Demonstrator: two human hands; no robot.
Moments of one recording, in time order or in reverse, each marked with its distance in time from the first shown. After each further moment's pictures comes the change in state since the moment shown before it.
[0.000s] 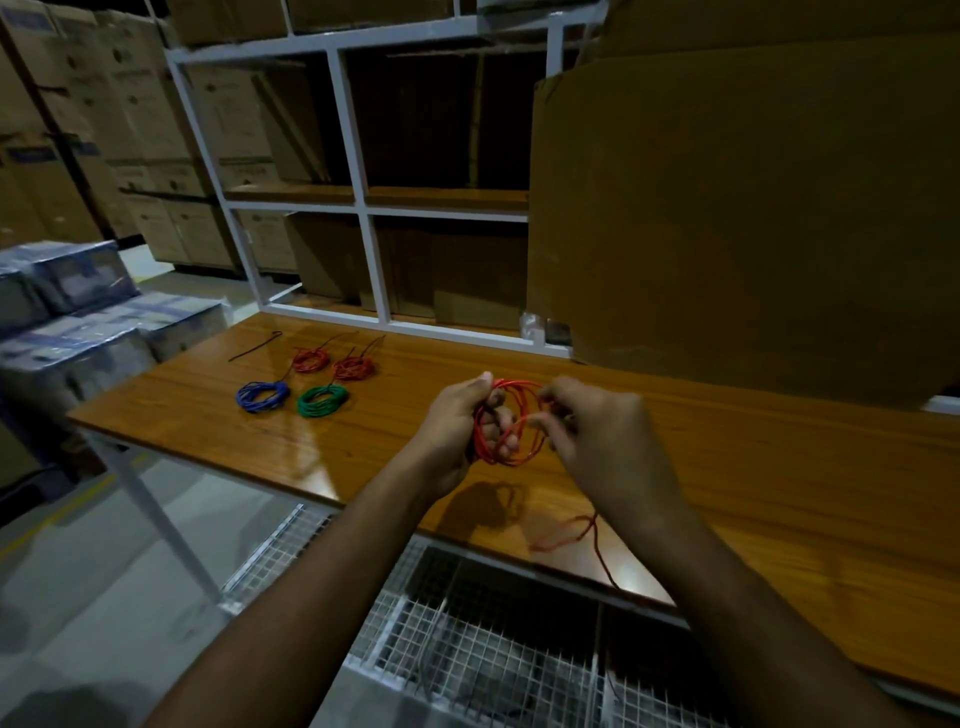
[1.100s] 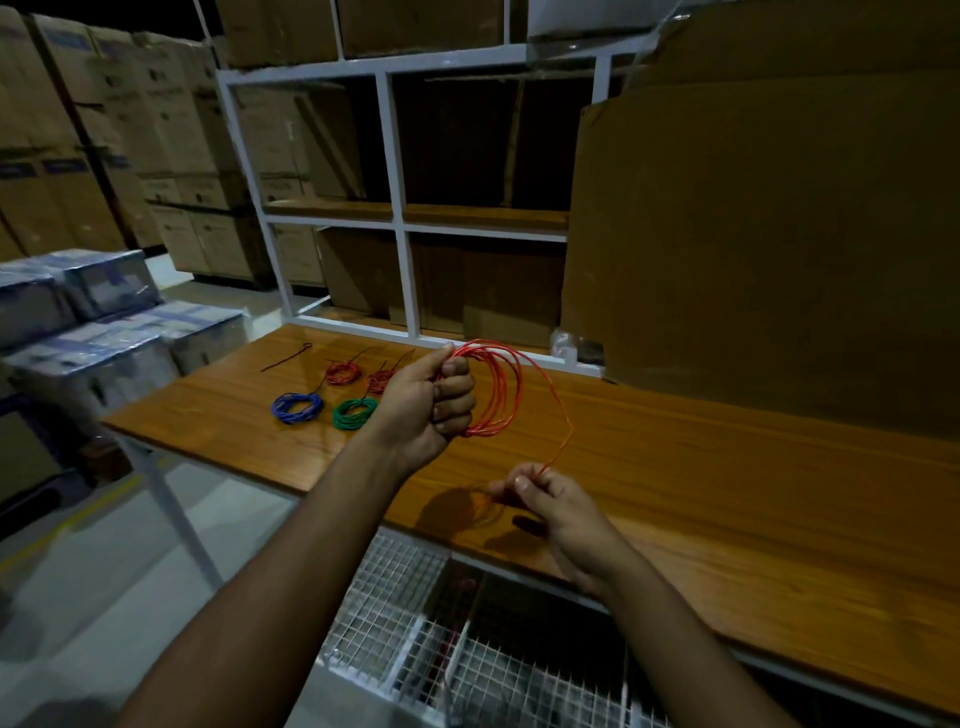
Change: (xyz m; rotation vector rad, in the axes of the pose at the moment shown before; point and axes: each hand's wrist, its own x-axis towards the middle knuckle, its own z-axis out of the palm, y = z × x) left_hand -0.007 0.050 -0.087 -0.433 -0.079 -0.024; right_hand -0.019 -0.015 0.122 1.181 -0.421 0.672
